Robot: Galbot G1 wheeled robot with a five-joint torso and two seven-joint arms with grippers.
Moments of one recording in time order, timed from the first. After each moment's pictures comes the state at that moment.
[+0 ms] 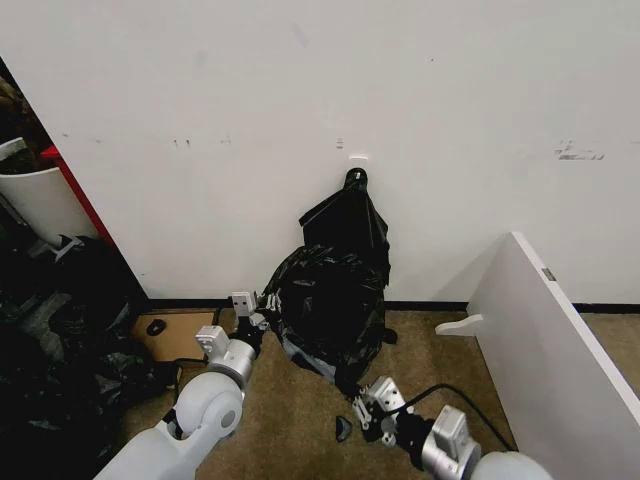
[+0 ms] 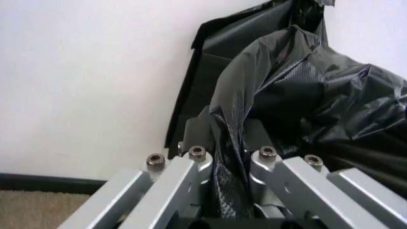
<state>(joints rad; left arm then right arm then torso) 1.17 -1.00 -0.07 -2.01 -0.86 -0.01 -0.34 -1.56 0.85 0.09 2.27 0.29 -0.31 -0.10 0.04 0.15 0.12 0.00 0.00</state>
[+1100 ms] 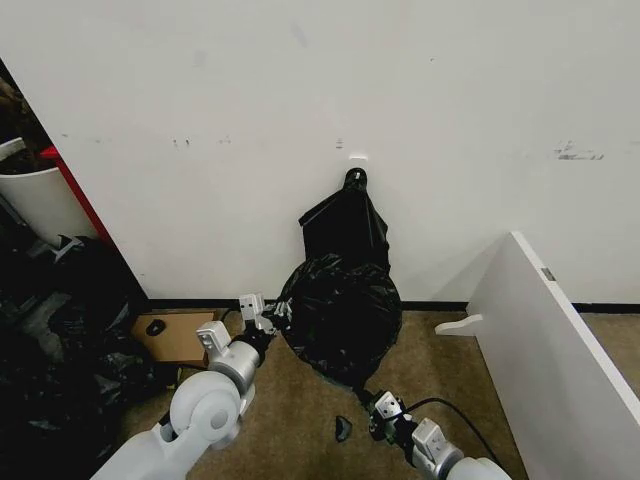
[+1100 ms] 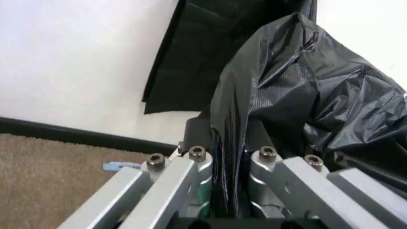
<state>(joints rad) 1.19 -0.97 -0.09 -2.09 -1.04 0.13 -0.38 -1.52 0.96 0.10 1.99 0.13 -0.24 -0.06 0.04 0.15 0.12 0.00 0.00</state>
